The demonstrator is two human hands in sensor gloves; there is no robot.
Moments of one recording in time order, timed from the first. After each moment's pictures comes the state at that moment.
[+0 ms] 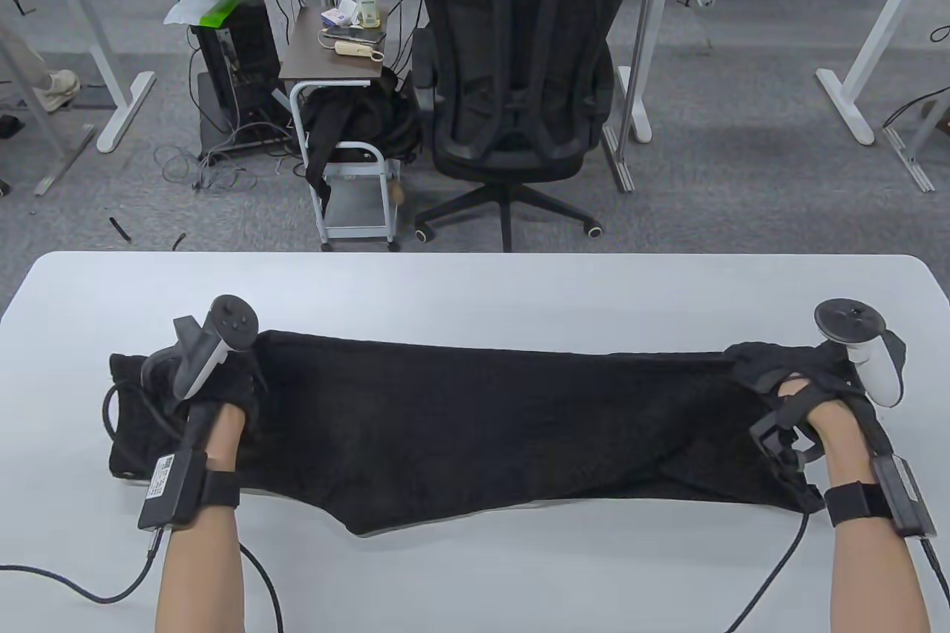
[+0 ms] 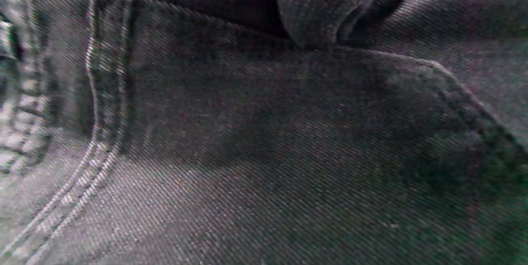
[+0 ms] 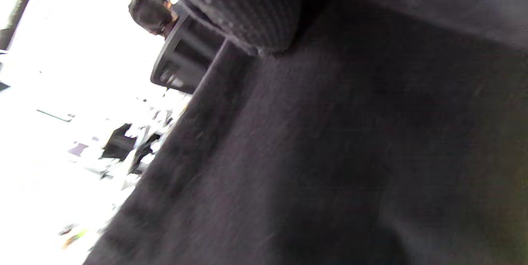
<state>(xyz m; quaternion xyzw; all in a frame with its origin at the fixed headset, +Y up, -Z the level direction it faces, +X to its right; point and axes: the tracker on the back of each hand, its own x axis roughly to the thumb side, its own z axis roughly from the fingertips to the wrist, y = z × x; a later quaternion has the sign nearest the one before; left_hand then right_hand) -0.342 -0.671 -0.469 0.00 0.18 0.05 0.98 0.376 -0.671 -0.468 -0.14 0.12 0.89 0.42</state>
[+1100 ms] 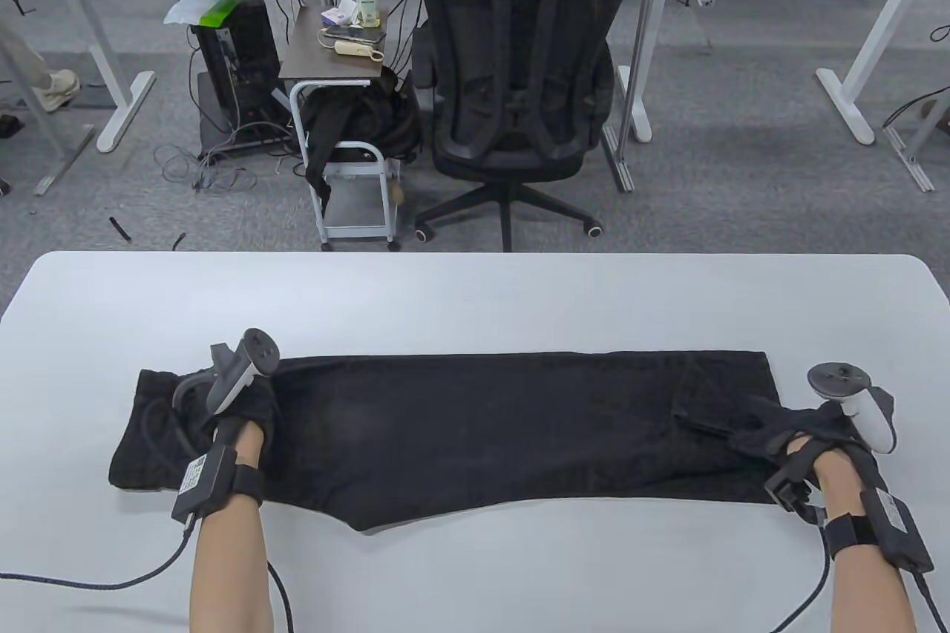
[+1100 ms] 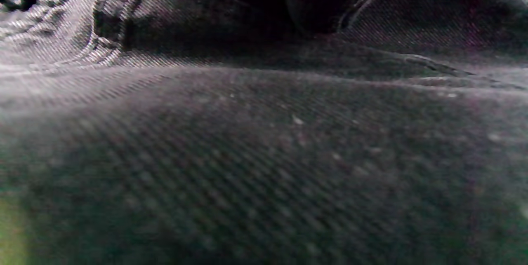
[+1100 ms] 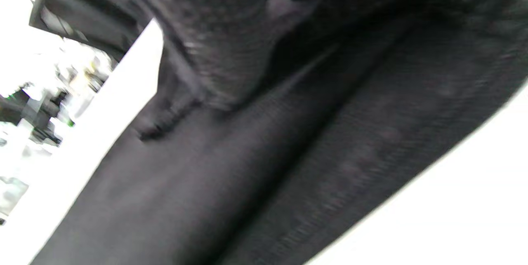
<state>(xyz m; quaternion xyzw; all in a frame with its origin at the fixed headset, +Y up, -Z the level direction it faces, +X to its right) -0.354 -0.774 -0.503 -0.09 0.19 0.01 0.98 0.418 -0.786 -0.450 -0.18 0.27 0.88 0.34</state>
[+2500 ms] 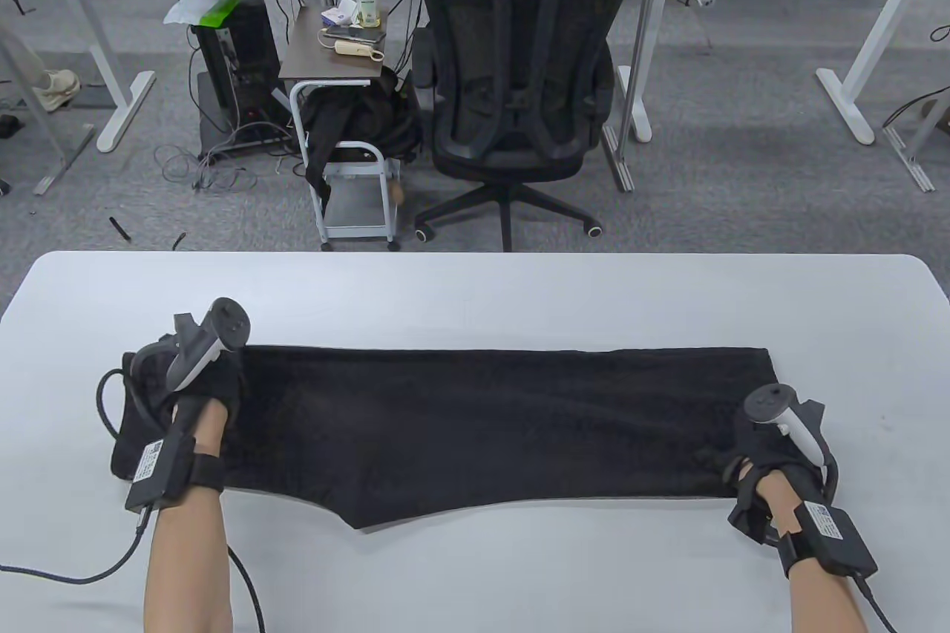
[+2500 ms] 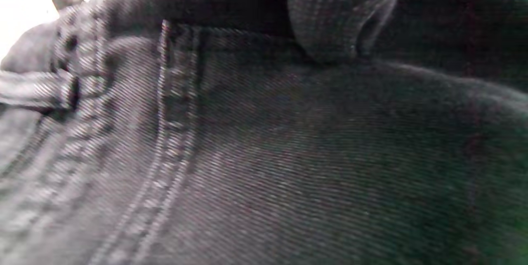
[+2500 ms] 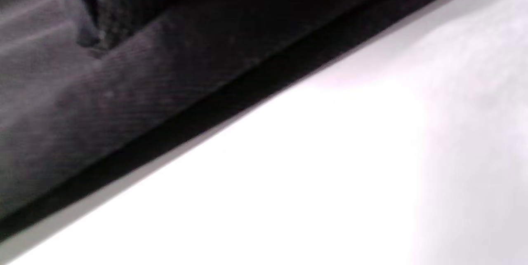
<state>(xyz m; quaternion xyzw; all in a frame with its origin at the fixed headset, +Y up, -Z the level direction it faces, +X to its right) -0.381 -0.701 -0.506 0.03 0.15 0.02 0.99 0.381 -0.825 -0.442 -0.23 0.25 0.92 0.19</state>
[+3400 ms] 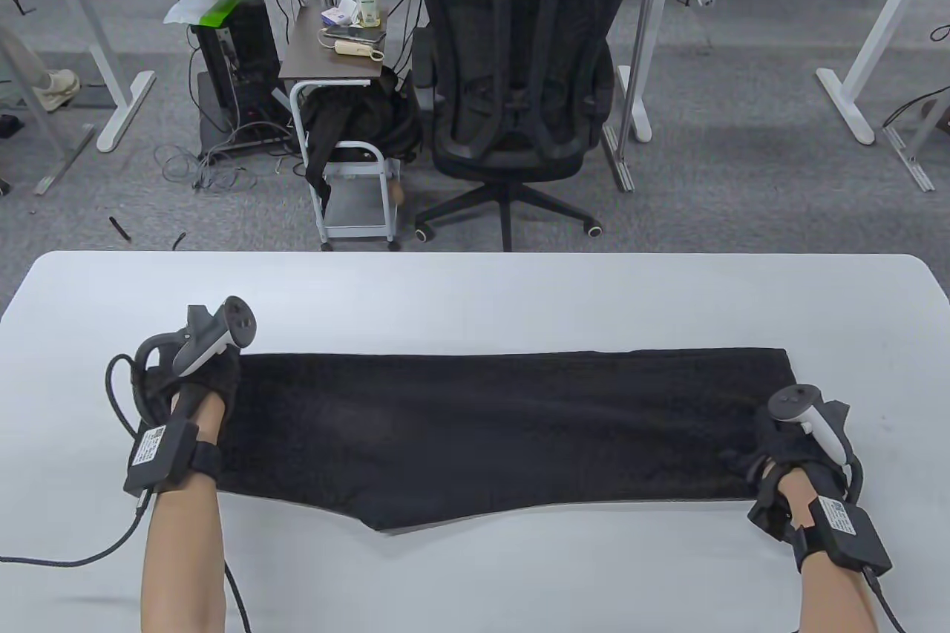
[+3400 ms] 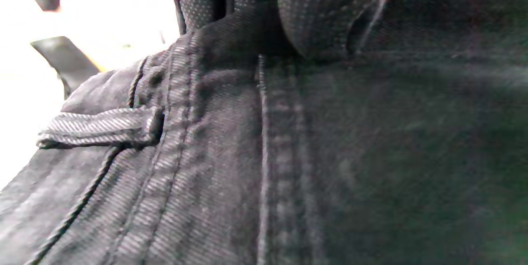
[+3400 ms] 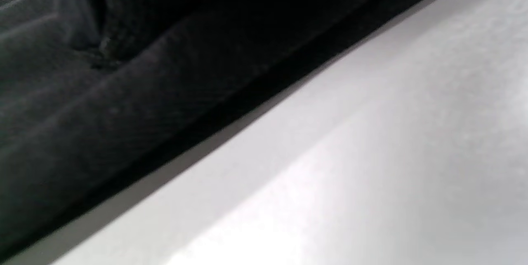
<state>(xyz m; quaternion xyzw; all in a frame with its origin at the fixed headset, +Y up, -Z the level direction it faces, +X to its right) -0.391 -0.726 -0.532 -0.06 0.17 -0.07 0.98 0.408 -0.826 -0.439 -0.26 0.26 0.91 0.21</state>
